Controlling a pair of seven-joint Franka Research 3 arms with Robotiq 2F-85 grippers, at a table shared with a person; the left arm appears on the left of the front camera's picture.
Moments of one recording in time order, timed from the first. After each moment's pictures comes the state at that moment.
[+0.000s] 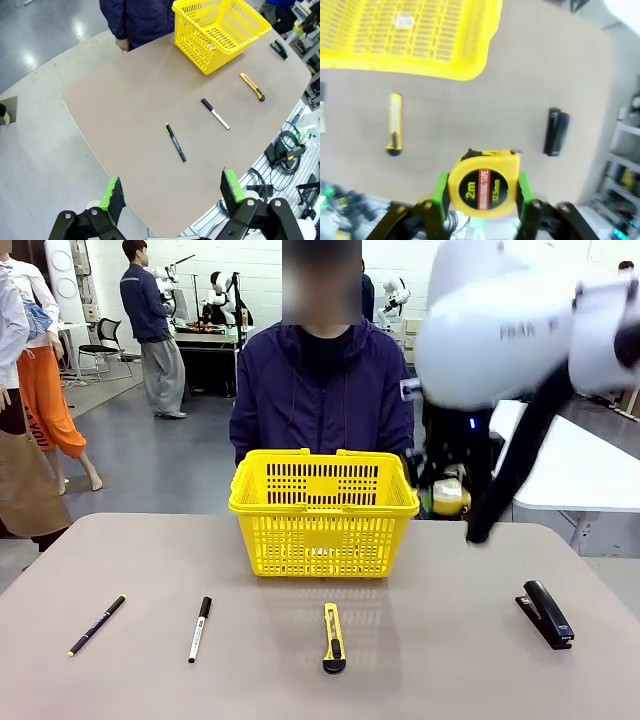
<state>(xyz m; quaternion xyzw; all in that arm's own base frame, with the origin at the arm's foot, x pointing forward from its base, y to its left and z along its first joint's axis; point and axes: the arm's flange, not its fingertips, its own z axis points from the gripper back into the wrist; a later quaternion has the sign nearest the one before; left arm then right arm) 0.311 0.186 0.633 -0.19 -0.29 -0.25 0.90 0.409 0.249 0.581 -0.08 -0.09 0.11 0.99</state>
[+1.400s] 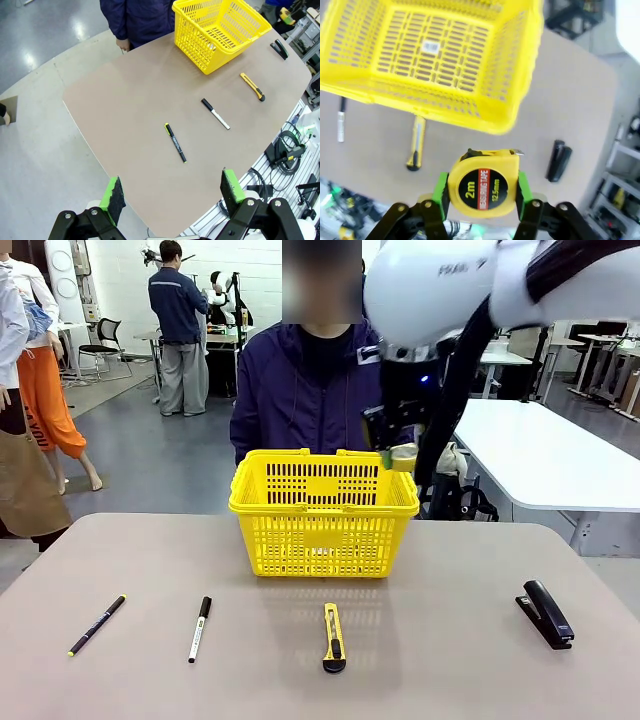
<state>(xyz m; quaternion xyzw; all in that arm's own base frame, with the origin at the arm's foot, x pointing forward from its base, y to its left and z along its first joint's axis) 0.311 0.186 0.633 -0.19 -0.29 -0.25 0.90 0.466 0.303 0.585 -0.06 -0.09 0.16 0.98</state>
